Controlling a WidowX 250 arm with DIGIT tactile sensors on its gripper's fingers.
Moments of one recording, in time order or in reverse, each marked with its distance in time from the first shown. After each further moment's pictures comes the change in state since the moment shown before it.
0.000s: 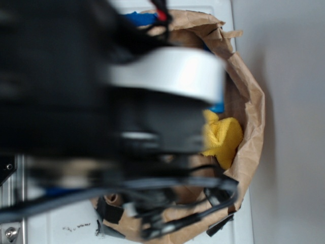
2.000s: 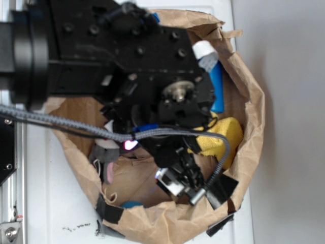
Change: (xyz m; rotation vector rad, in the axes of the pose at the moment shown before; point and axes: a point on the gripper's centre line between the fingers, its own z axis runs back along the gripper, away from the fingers) arm 0.005 -0.010 -0.091 -0.231 0.190 0.398
